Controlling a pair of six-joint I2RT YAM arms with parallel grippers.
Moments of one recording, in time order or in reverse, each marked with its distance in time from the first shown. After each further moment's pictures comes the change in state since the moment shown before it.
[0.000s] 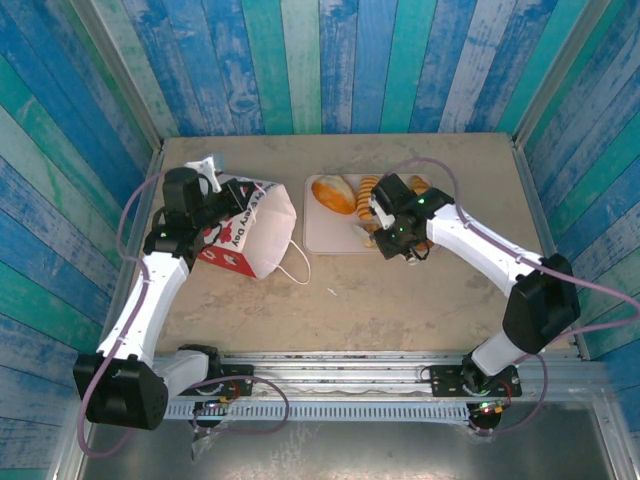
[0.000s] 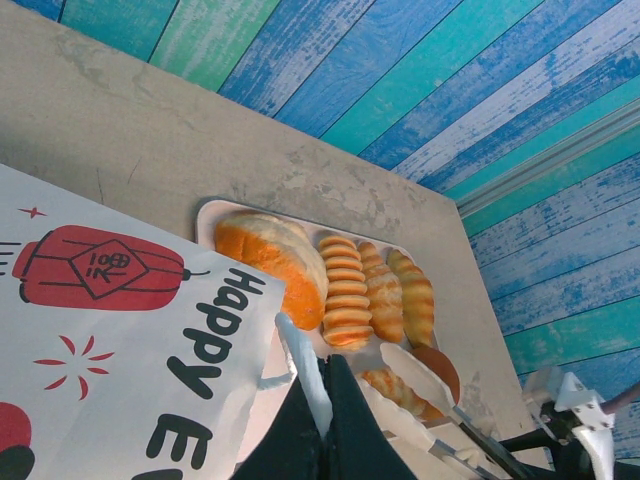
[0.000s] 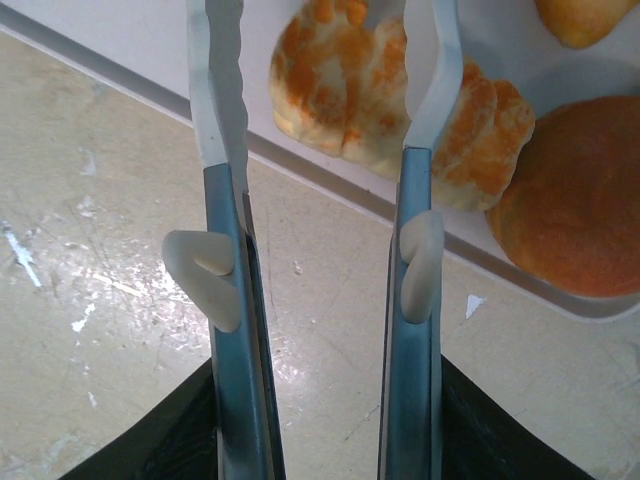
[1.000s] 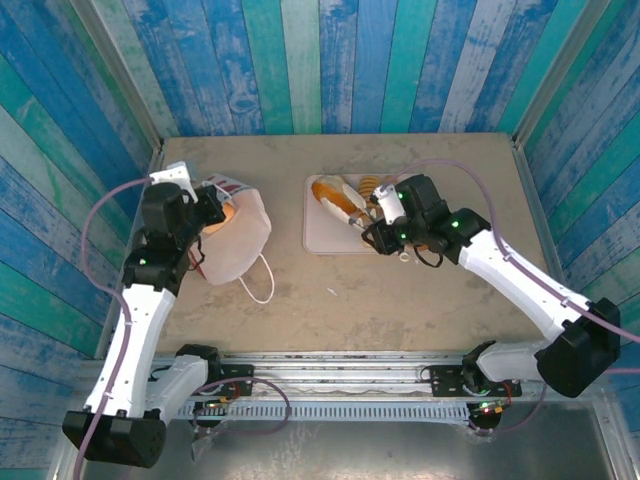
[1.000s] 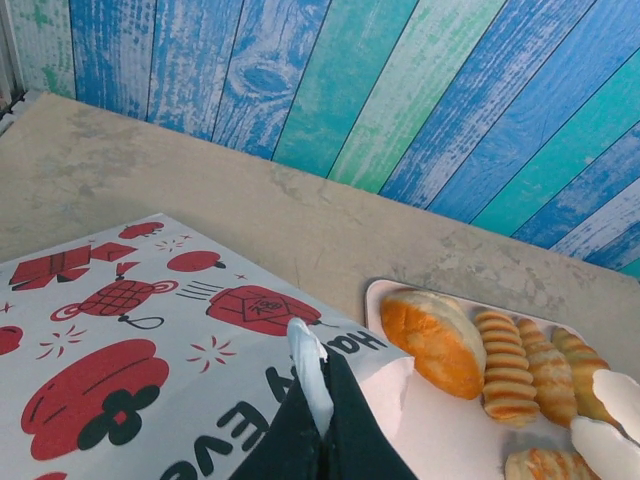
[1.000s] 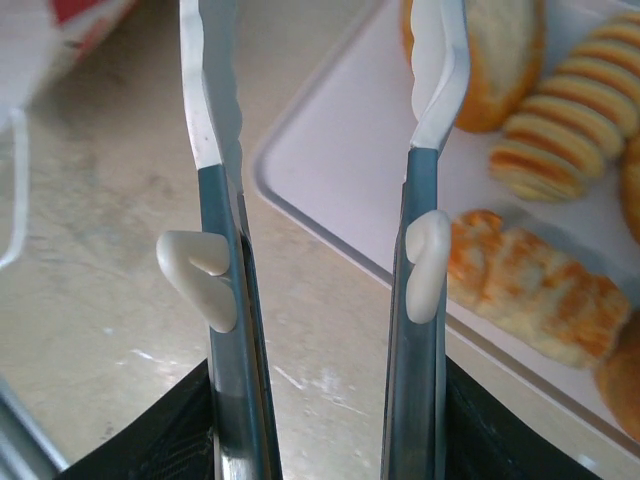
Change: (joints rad) left arm 0.000 -0.205 0.026 -0.193 -0.404 0.188; right arm -0.001 -0.272 -0.162 0.333 -0.279 -0.041
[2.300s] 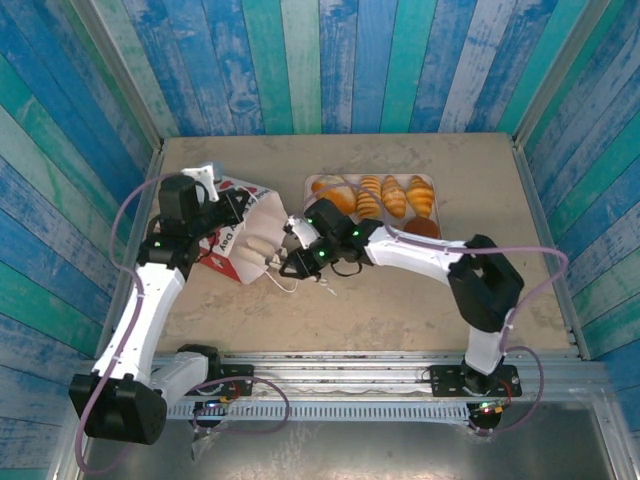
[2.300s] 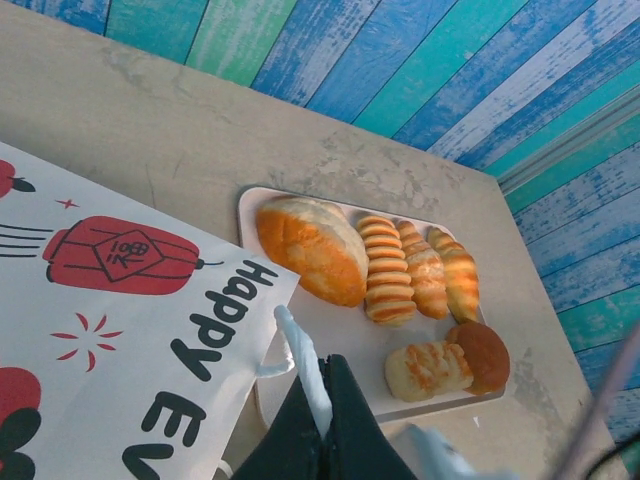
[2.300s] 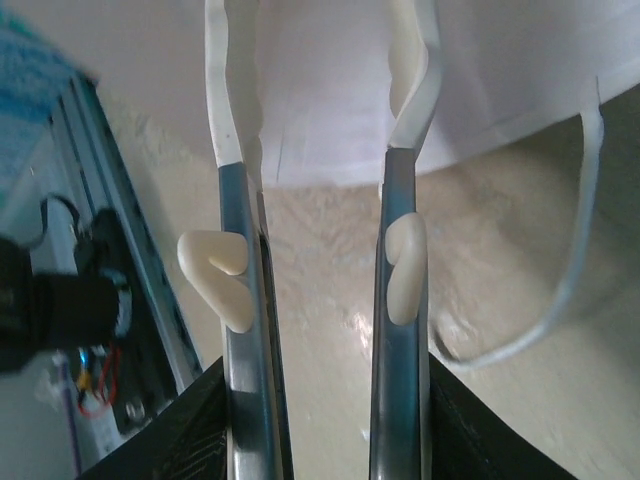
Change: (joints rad) left arm 0.000 0.126 -0.040 0.081 0.357 -0.070; right arm 0.296 0.576 0.190 0.360 -0.305 0.282
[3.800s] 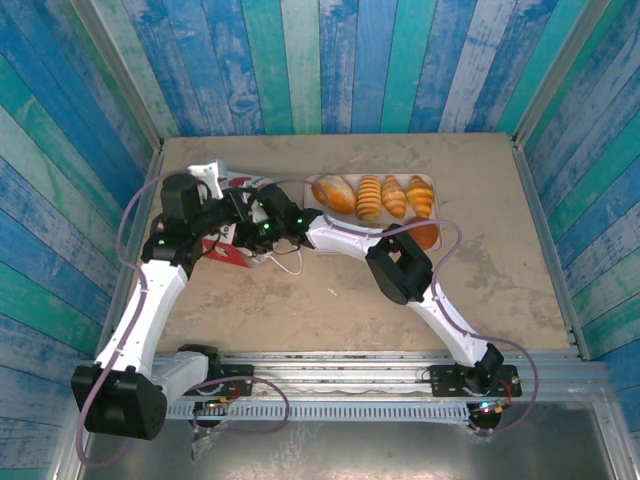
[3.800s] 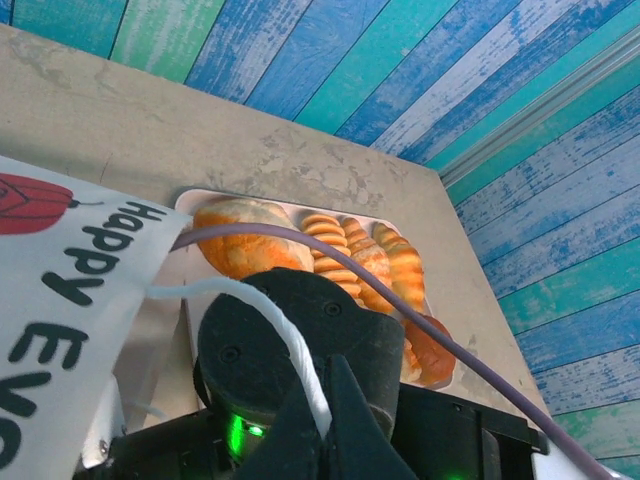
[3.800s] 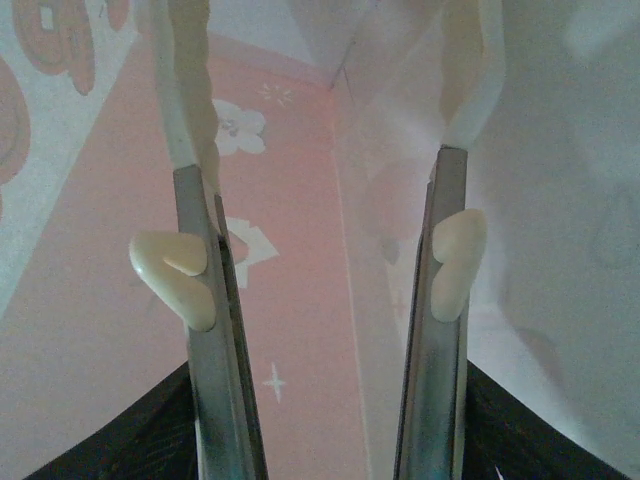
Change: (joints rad) left arm -0.005 0.026 -0.018 0.100 0.116 -0.034; right arm 0.013 0.634 0.727 0.173 -0.132 0.633
